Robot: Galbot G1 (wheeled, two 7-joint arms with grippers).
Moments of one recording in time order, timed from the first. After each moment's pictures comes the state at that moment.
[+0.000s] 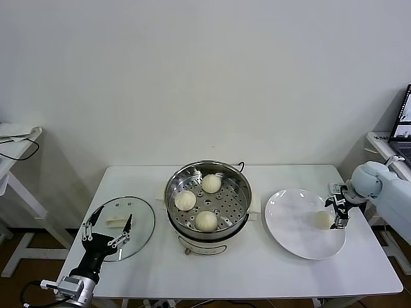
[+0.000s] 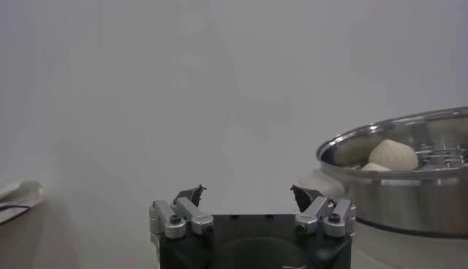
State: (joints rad) left arm 1.62 -1.42 -0.75 -2.10 0.03 -0.05 0.24; right arm -0.13 0.61 -0.59 1.06 -0.24 -0.16 -1.13
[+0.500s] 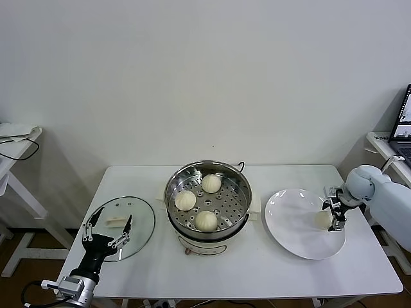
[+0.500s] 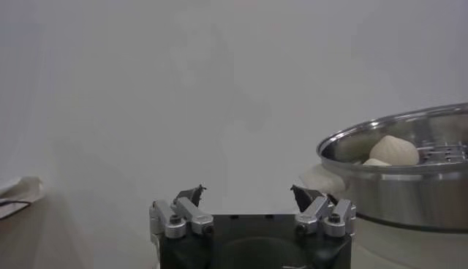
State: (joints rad) left arm 1.62 -1.43 -0.75 -2.09 0.03 -0.05 0.24; right arm -0.16 0.65 -0.56 1.02 -0.29 -0.14 -1.13
